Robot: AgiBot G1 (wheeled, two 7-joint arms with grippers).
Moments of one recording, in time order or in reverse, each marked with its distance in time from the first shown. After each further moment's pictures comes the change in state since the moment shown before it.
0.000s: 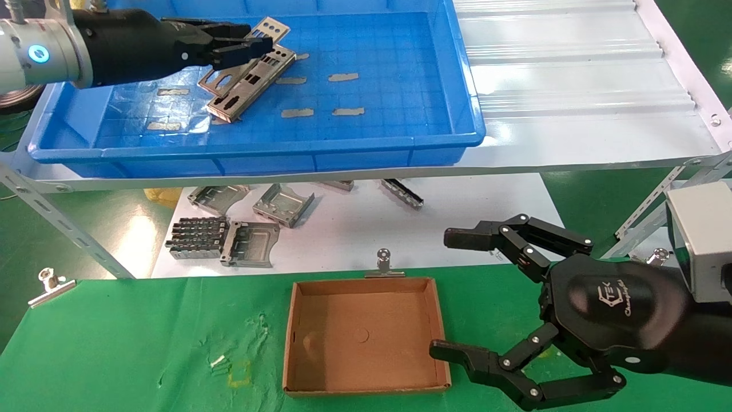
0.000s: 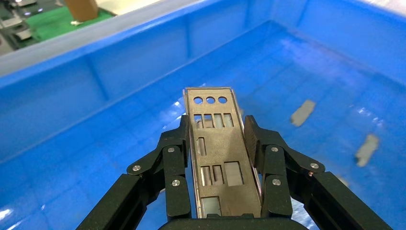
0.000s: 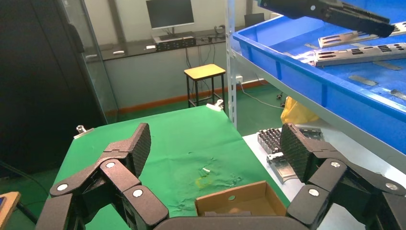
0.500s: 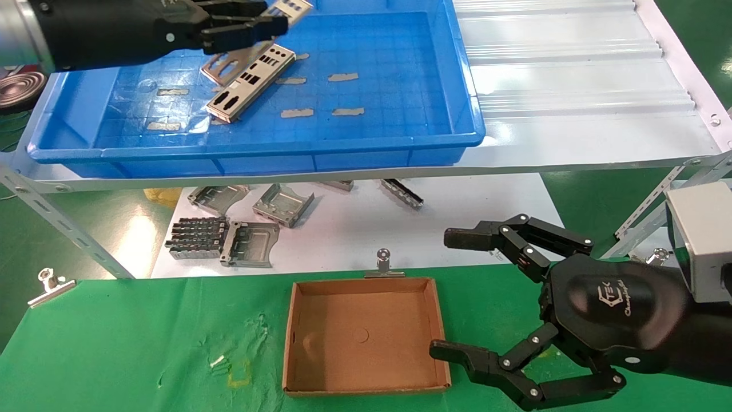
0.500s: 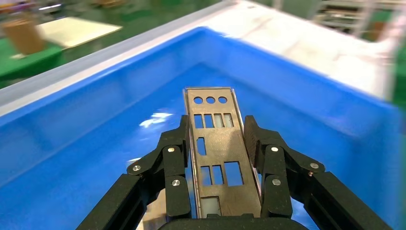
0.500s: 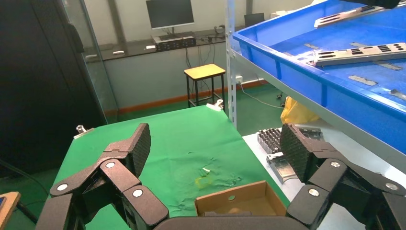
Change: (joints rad) left arm -0.025 -0.060 -0.029 -0.035 -0.045 0.275 0.034; right arm 0.000 0.000 0.000 0.000 0.000 0.000 0.000
